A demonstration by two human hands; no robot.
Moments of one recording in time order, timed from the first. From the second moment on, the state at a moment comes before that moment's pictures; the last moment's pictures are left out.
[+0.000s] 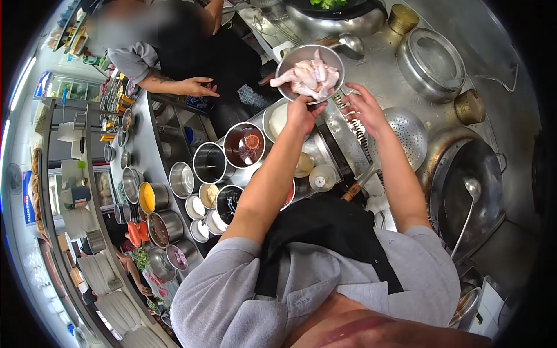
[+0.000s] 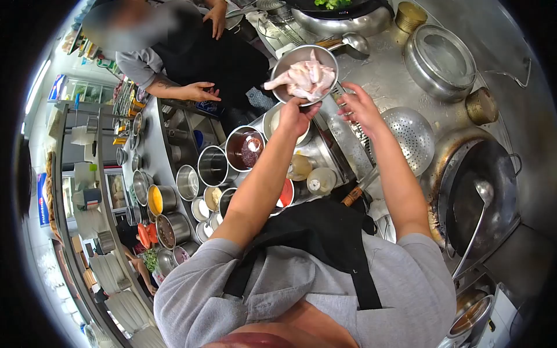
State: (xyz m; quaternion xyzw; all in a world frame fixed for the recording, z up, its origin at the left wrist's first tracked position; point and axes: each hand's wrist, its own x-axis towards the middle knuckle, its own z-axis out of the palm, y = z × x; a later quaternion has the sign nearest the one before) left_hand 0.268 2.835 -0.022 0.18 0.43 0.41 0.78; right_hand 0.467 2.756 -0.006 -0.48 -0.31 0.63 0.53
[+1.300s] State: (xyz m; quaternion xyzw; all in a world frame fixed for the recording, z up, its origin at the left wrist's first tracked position) left_hand 0.018 2.904 -0.013 0.06 0.52 0.63 0.57; right_hand 0.523 2.697 -0.073 -0.54 -0.23 0.62 0.52
